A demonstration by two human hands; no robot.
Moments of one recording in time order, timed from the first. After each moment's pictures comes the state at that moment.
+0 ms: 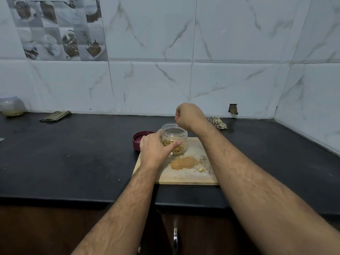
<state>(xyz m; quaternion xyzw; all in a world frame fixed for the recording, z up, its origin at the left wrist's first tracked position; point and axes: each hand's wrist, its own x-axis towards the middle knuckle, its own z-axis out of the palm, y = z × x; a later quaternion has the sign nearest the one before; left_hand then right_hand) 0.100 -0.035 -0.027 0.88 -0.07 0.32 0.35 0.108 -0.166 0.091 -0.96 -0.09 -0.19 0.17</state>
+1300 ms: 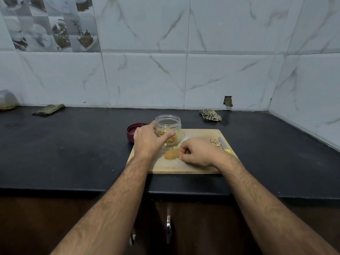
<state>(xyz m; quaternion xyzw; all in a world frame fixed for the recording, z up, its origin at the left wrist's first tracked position) 0.099 -0.034 -0.027 0.88 -0.06 0.31 0.34 0.027 -0.220 0.017 -0.96 -0.24 -0.01 0.13</state>
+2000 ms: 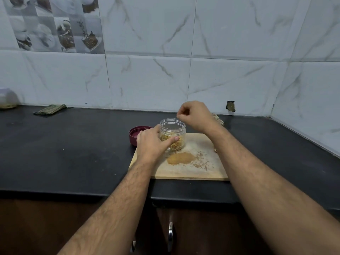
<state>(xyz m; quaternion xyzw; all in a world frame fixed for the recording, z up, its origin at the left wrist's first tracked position) 0.098 -0.034 -0.027 0.88 -0.08 0.31 0.35 0.094 -0.202 0.076 -0.92 -0.18 -0.22 0.28</state>
